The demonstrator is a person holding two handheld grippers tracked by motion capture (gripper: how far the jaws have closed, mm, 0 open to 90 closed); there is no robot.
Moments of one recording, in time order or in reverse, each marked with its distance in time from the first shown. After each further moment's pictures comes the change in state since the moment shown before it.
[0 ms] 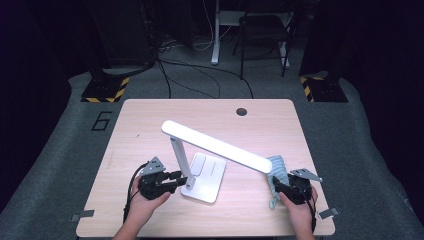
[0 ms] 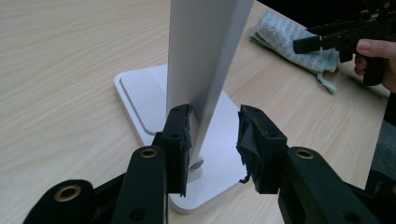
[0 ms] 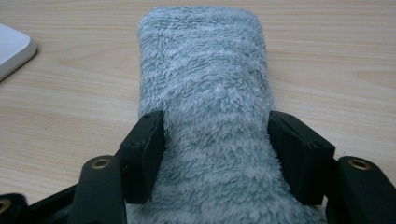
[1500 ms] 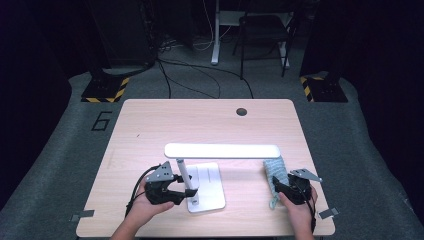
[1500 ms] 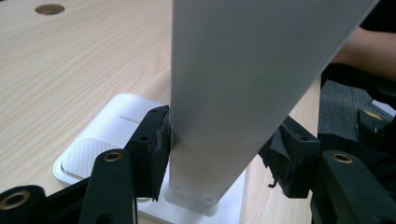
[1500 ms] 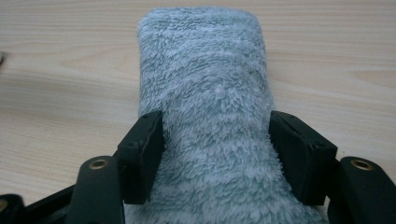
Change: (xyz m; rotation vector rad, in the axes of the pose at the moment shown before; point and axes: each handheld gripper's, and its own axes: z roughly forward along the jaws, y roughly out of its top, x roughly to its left) left arm -0.016 0.007 0.004 -0.015 -0.204 0.186; right arm 0.001 0.000 -0.001 -0.013 -0.021 -0.013
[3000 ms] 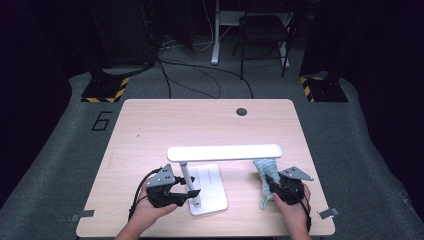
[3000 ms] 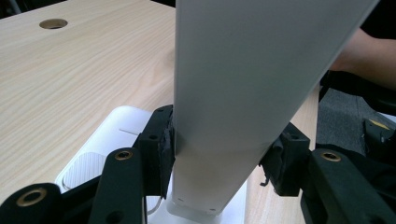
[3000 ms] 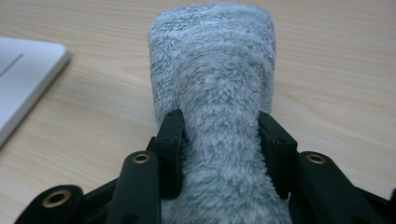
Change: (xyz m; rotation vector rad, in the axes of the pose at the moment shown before) left arm -0.013 -0.001 0.003 -0.020 0.013 0.015; right arm 0.032 0.014 -0.013 -0.017 0.094 -0.142
